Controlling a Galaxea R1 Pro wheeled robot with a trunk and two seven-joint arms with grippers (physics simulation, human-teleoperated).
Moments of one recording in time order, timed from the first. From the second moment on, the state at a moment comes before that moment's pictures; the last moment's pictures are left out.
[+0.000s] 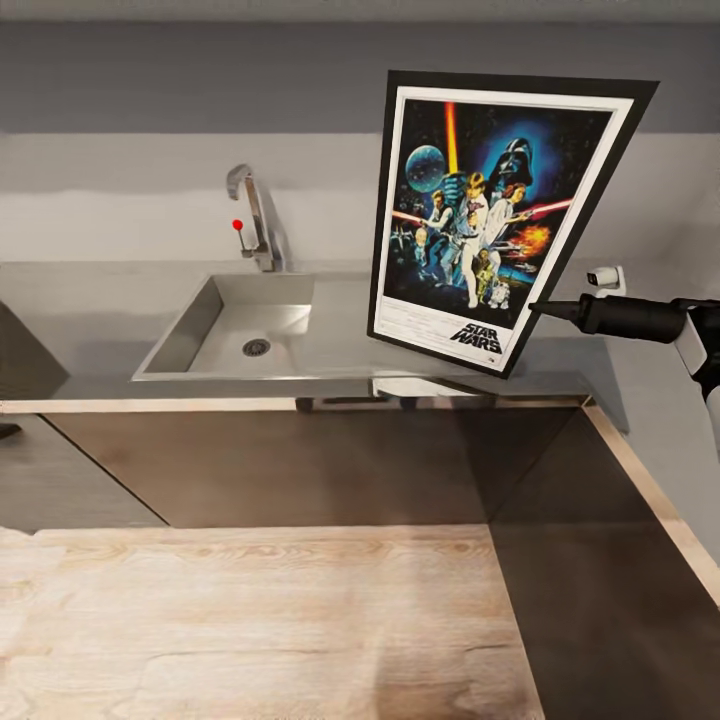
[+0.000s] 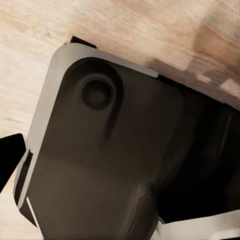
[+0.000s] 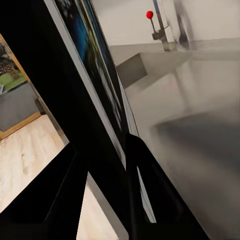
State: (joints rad) left arm 0.11 0.06 0.56 -0.48 -0.03 -0.03 -0.61; right arm -1.48 -0.45 -0.12 -0.44 0.00 0.39 1.56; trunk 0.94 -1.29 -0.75
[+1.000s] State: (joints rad) left arm 0.11 0.07 0.56 -0.48 -0.03 -0.04 -0.64; right arm -1.47 -0.45 -0.12 -0.44 0.00 0.39 1.56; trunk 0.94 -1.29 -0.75
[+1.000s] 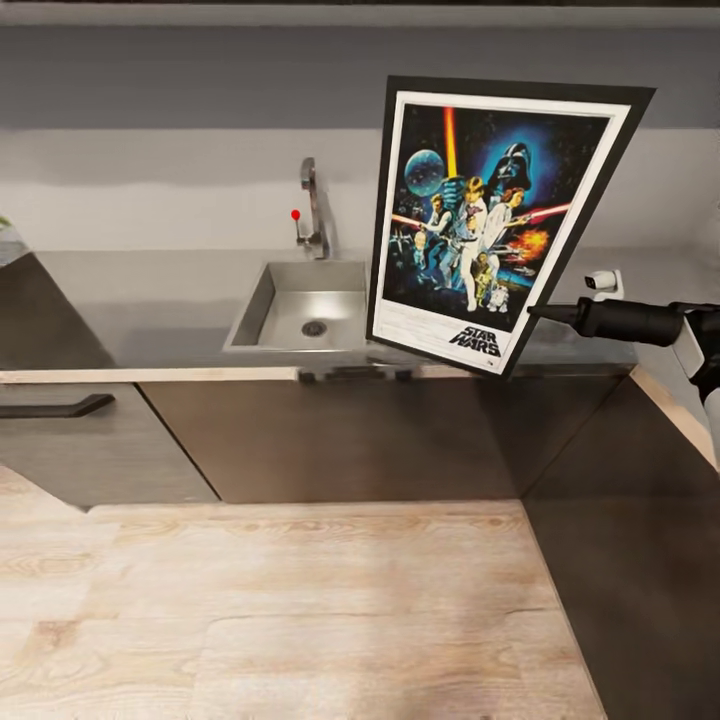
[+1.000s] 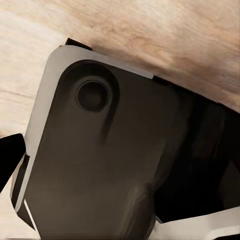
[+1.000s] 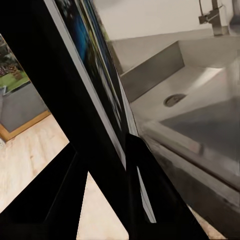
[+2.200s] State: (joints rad) left arm 0.11 0.07 0.56 -0.45 -0.03 -0.04 -0.64; right arm -1.09 -0.40 -0.11 -1.04 -0.15 0.61 1.56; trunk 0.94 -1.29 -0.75
